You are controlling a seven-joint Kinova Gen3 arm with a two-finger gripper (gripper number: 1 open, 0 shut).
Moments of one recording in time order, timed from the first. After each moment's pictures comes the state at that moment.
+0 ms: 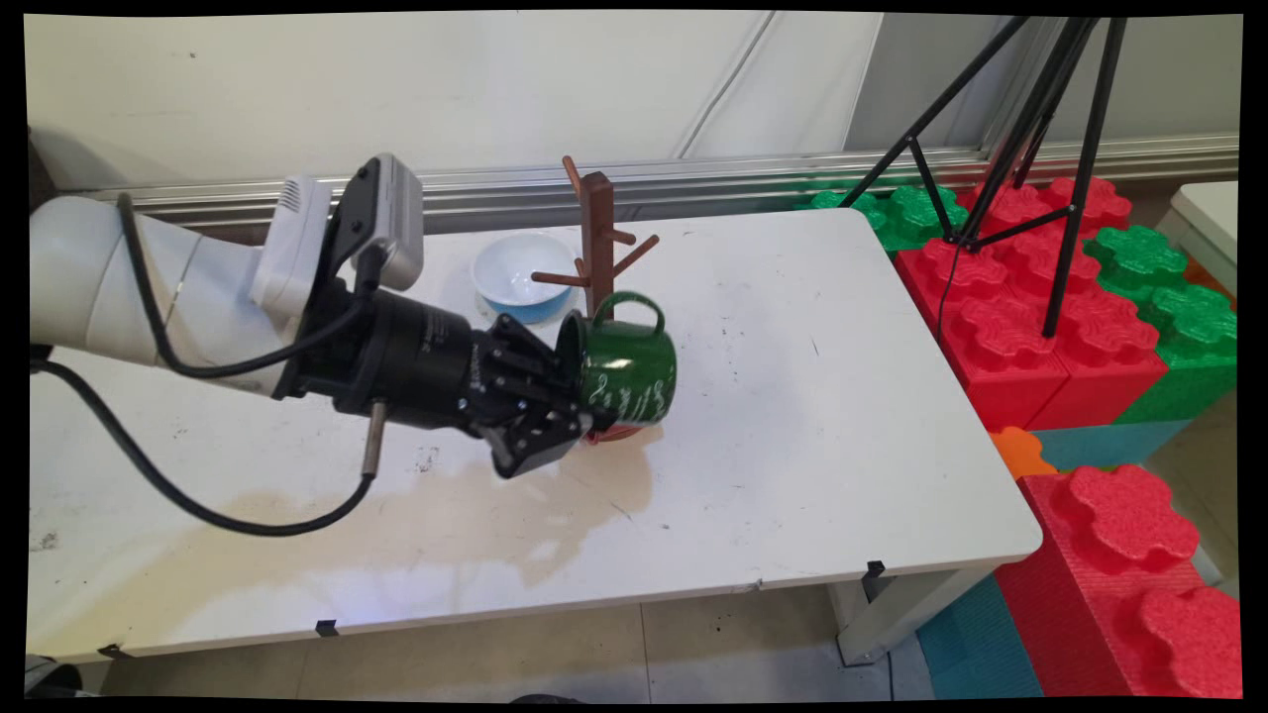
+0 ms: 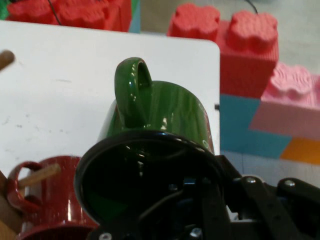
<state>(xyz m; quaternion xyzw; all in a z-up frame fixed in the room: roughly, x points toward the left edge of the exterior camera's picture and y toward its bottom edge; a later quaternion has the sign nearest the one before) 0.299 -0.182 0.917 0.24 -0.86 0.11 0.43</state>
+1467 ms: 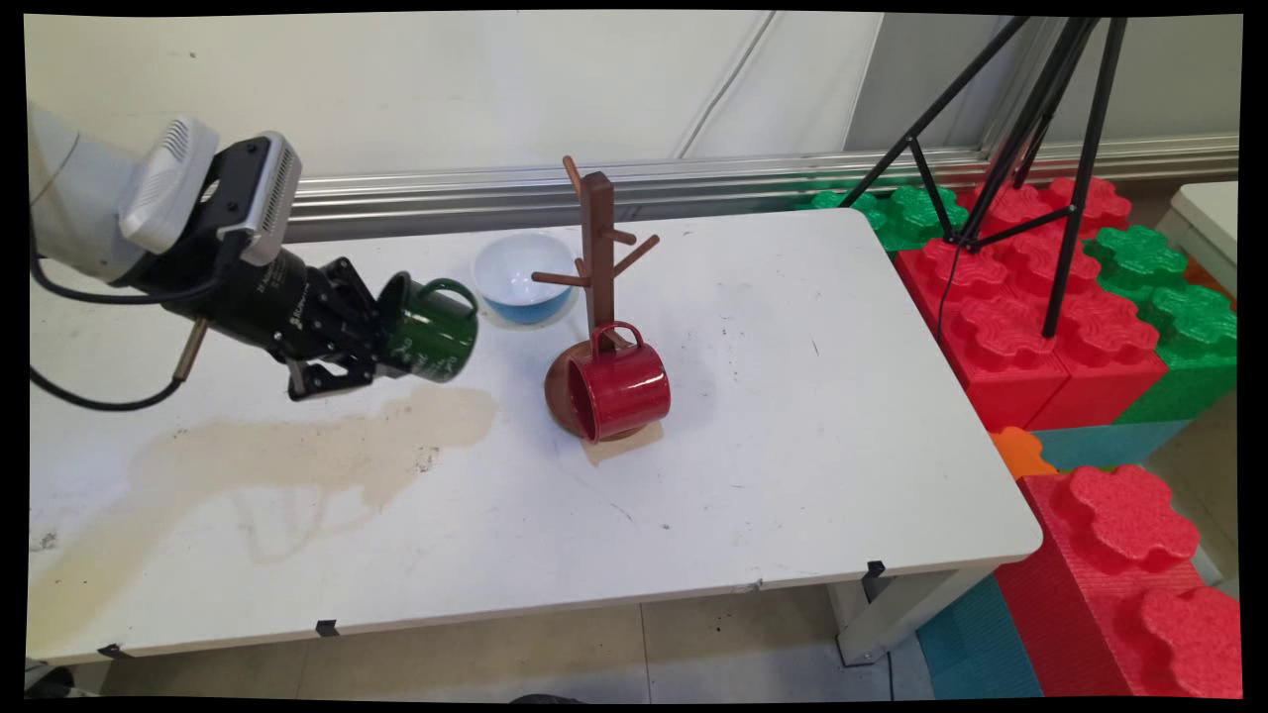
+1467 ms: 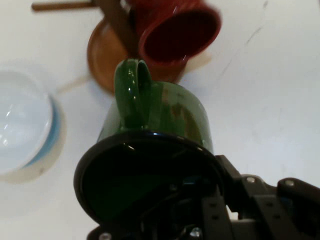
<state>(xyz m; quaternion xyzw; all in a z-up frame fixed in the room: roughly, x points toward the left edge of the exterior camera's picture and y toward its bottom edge) 0.420 -0.223 0.941 0.15 -0.95 0.14 0.22</state>
